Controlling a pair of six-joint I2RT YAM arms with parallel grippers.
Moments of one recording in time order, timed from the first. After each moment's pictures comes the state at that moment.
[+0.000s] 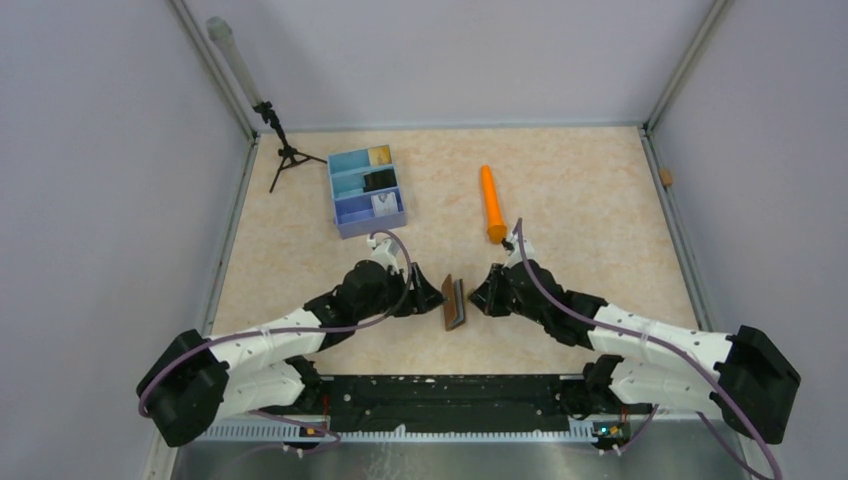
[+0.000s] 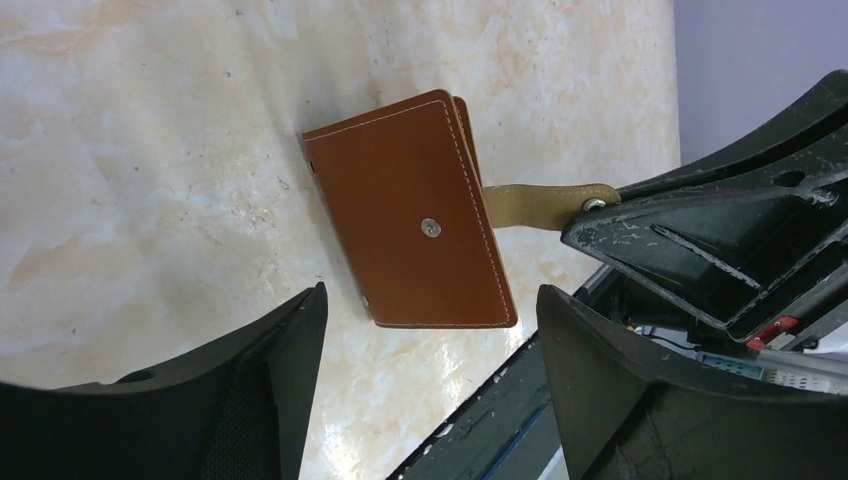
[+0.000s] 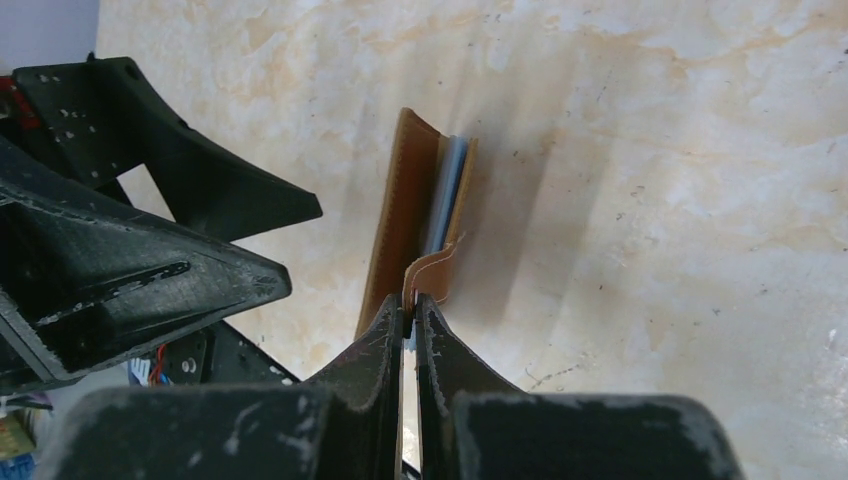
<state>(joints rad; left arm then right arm) -0.80 1.07 0.38 0.20 0.13 -0.90 0.94 1.01 0.49 -0.03 0.14 0.80</state>
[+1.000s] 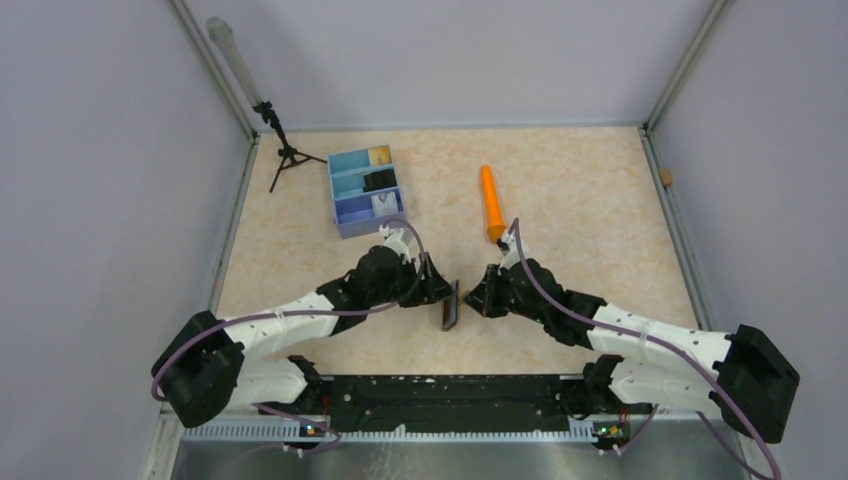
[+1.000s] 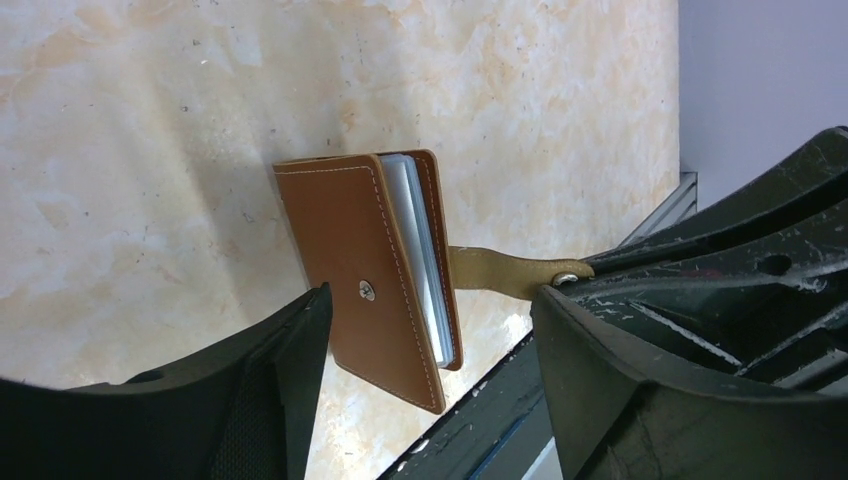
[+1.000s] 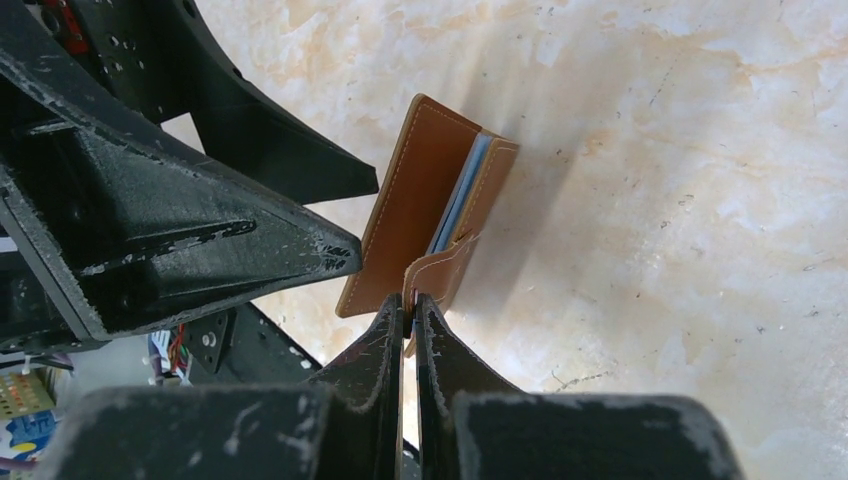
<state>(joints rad) -0.80 1.20 0.50 0.18 0.17 -0.90 0.94 1.02 0.49 0.02 0.06 0.78</state>
